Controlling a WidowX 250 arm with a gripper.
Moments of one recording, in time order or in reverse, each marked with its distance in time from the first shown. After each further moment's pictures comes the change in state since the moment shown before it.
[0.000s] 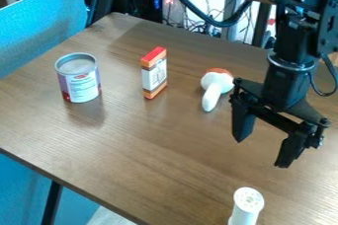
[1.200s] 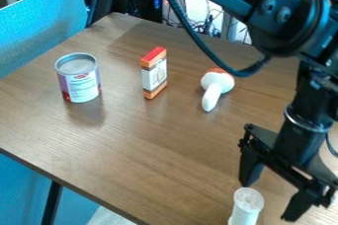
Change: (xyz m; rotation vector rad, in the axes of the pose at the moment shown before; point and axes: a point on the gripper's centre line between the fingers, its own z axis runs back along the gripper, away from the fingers) arm -0.026 -0.035 -0.034 0.048 0.055 -0.045
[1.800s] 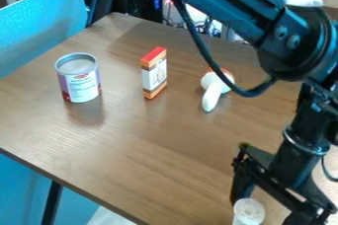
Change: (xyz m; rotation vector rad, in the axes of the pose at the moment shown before) arm -0.014 -0.003 -0.019 0.027 0.122 0.032
